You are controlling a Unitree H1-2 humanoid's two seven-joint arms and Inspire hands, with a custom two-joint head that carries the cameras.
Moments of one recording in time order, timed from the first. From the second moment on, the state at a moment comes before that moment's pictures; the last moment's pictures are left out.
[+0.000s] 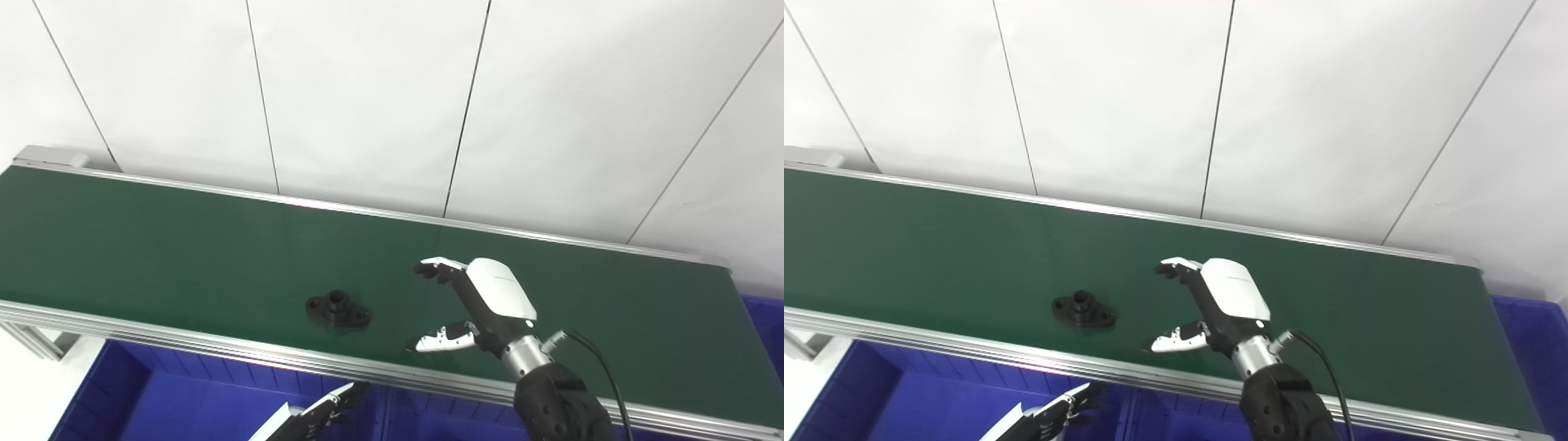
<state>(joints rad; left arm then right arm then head) 0.35 0.24 -0.19 -0.06 0.06 -0.35 -0.31 -0.33 -0.11 0.44 -0.08 -0.84 0.18 0.28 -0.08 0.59</state>
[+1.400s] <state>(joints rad) 0.36 0.23 -0.19 -0.09 -0.01 -0.40 -0.32 -0.50 -0.02 0.51 0.36 -0.92 0.19 0.17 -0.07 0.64</state>
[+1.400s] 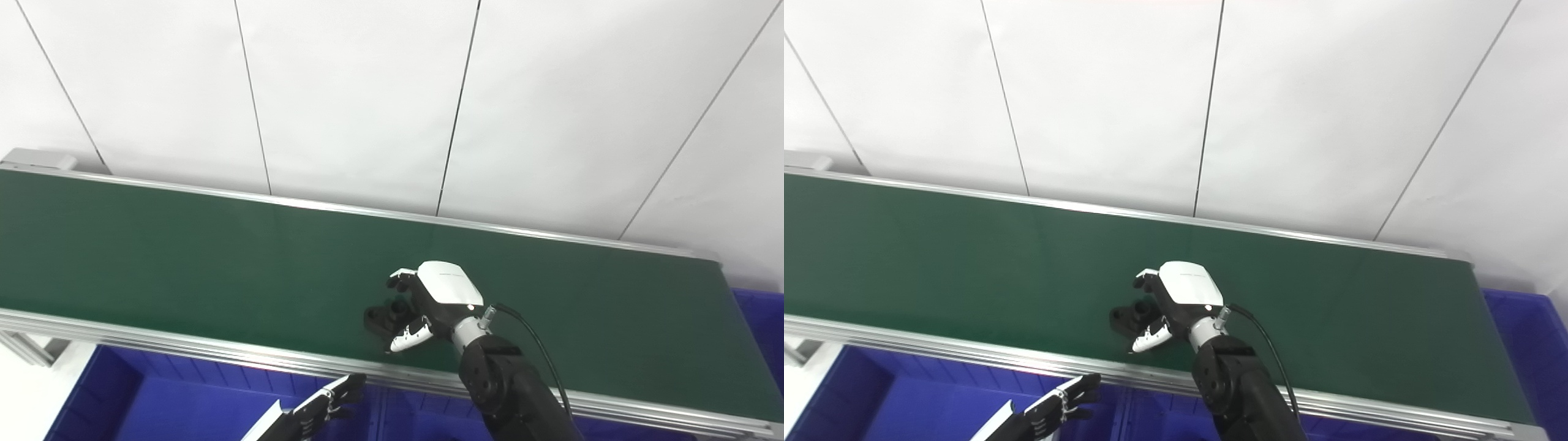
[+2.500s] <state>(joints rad) 0.37 0.23 -0.19 -0.13 -0.02 -0.37 -0.32 -0.50 -0.16 0.69 0.29 -1.00 0.17 0.07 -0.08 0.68</state>
